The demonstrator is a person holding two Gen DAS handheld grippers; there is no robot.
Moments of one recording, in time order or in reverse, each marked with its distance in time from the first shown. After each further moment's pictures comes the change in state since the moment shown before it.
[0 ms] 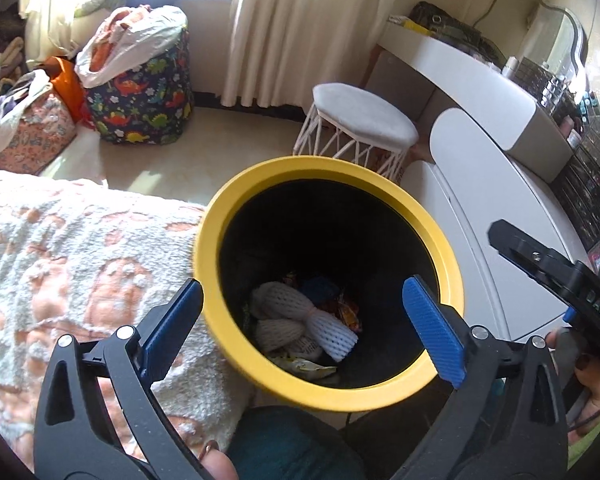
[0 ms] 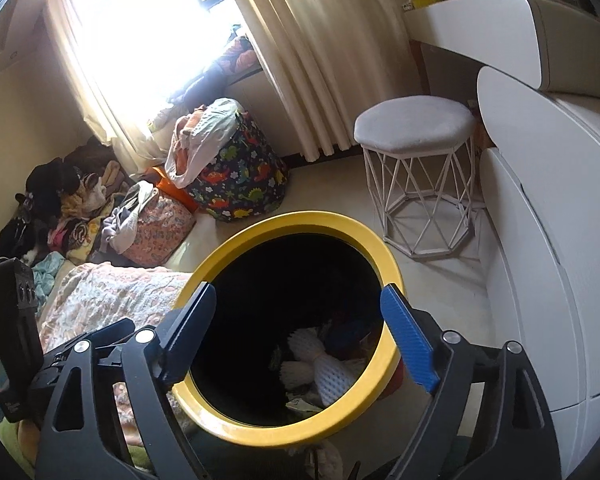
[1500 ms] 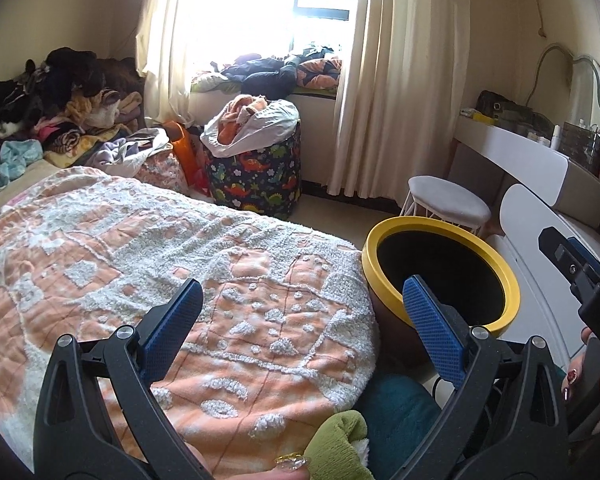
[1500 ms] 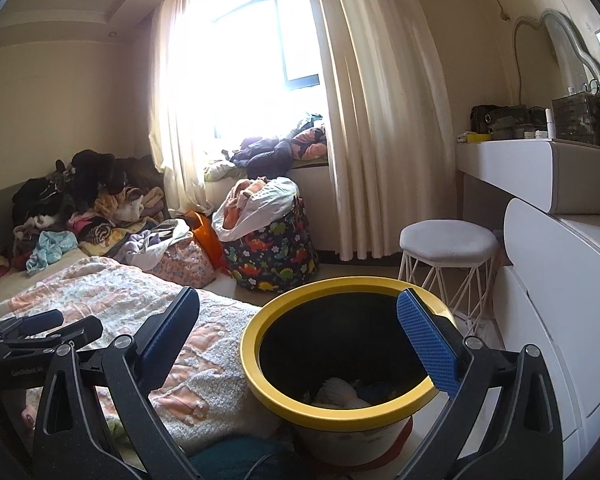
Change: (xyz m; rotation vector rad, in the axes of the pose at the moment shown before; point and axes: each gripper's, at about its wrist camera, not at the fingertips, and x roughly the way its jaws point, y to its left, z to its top) left arm -0.146 0.054 -0.101 -0.074 -0.380 0.325; right arm -0.067 0.091 -0.090 -0.300 -0.390 0.040
